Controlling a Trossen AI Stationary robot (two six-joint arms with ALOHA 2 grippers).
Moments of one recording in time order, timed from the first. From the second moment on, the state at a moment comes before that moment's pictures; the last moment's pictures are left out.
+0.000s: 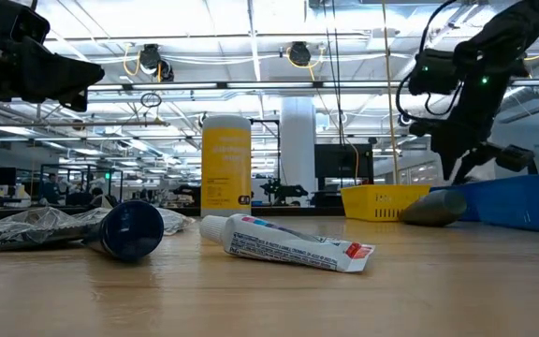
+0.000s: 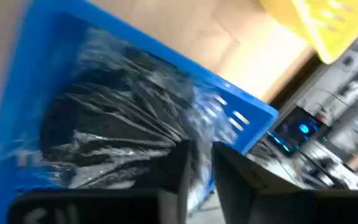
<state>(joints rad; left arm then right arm) -0.07 0.02 0.02 0.06 -0.01 0.08 -0.58 1.06 0.52 -0.58 0.52 -1.30</state>
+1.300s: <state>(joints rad) -0.07 0.02 0.02 0.06 -0.01 0.08 0.04 1.02 0.52 -0.08 0.25 0.29</state>
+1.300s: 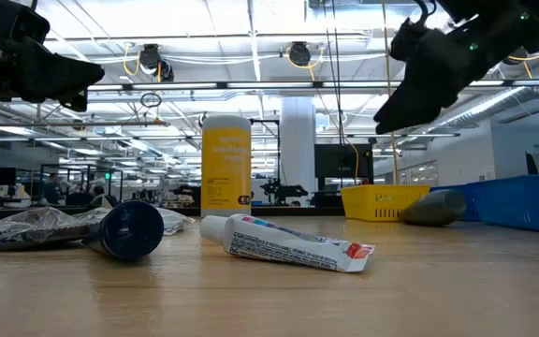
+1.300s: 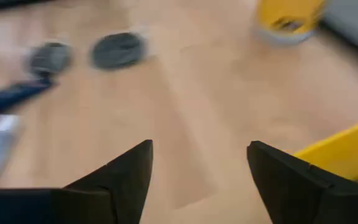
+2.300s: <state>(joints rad) -0.07 0.02 0.02 0.06 -0.01 0.08 -0.06 1.50 0.82 -0.73 0.16 0.72</state>
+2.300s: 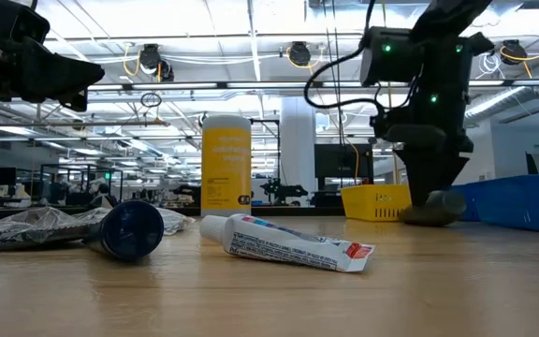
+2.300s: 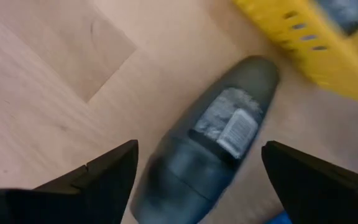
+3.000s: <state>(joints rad) -0.07 0.02 0.02 0.06 -0.01 0.08 -0.05 1.52 0.82 -0.68 0.13 0.73</state>
